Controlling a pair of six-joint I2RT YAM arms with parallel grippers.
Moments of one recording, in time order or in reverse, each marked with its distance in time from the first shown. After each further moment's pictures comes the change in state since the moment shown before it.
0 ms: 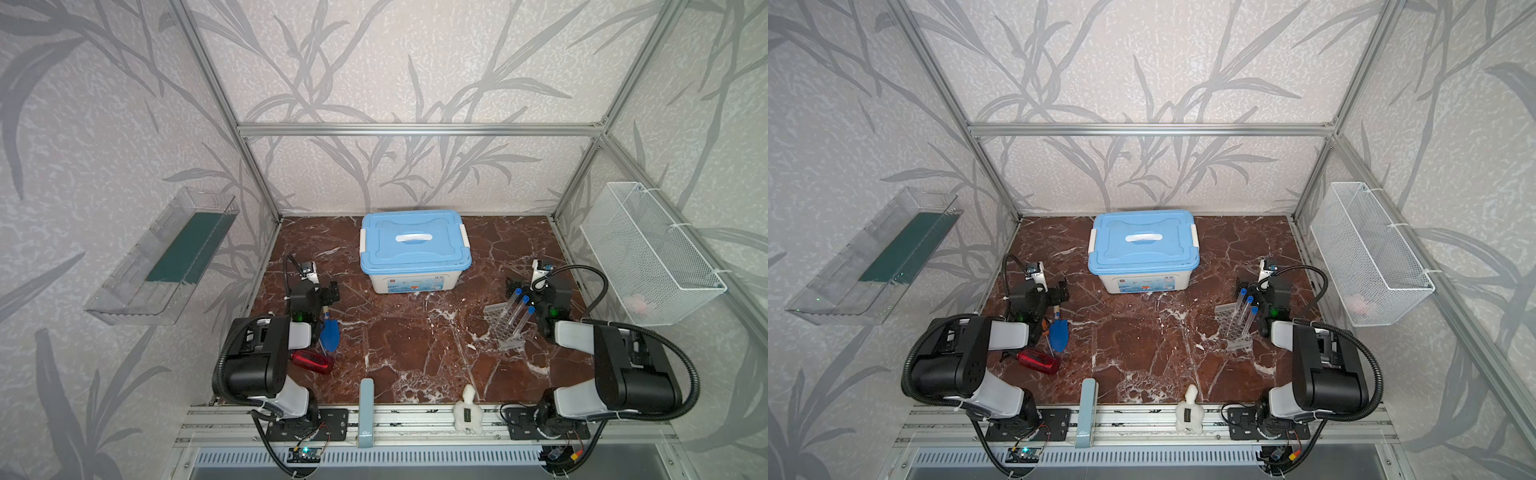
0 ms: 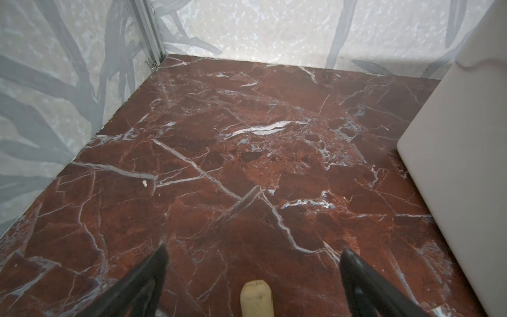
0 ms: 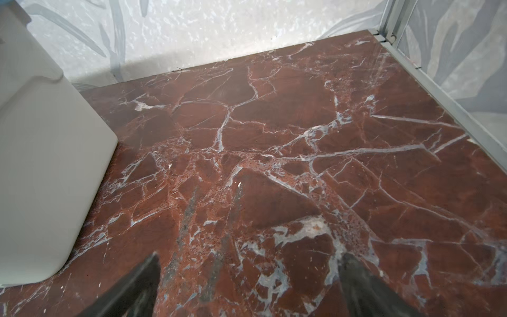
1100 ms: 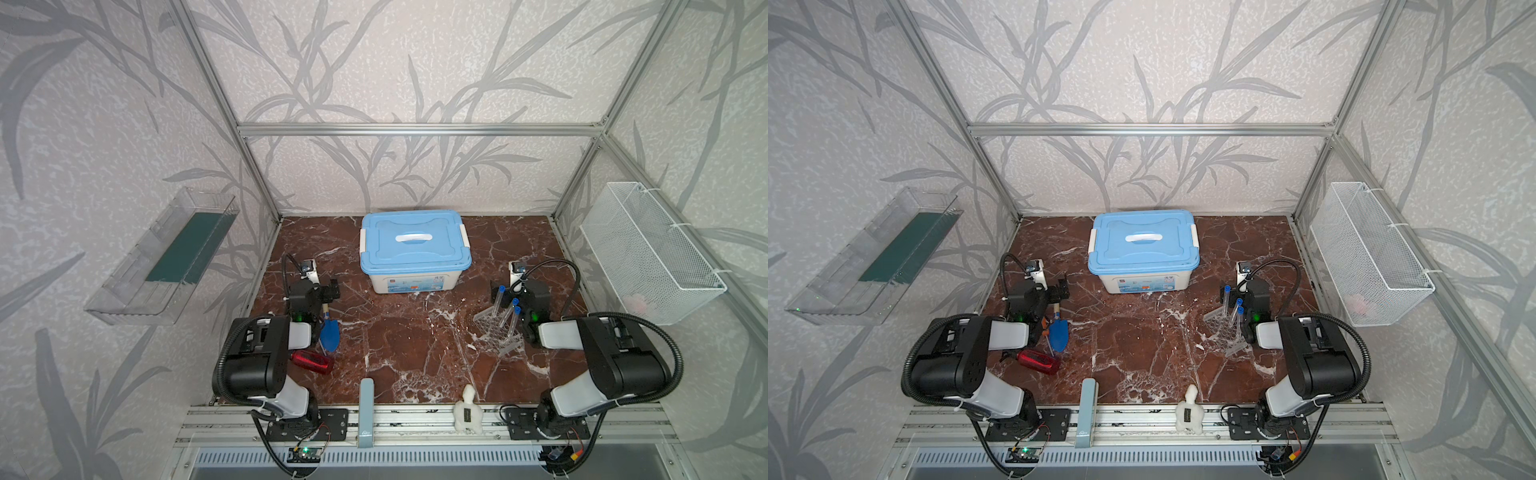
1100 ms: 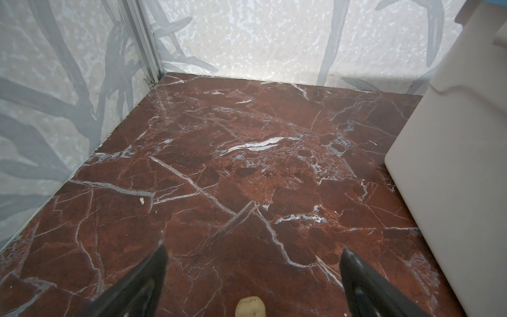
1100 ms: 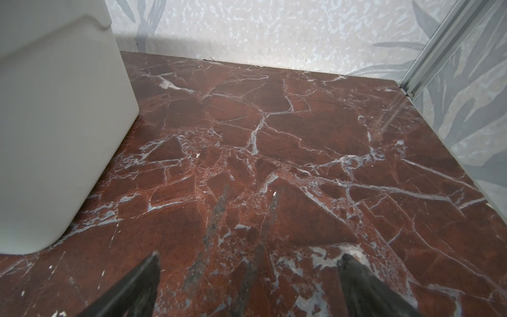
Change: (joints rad) left arm 0.000 0.000 0.000 0.046 0.012 0.002; right arm 0.196 0.090 -0.024 0.162 0.201 -0.170
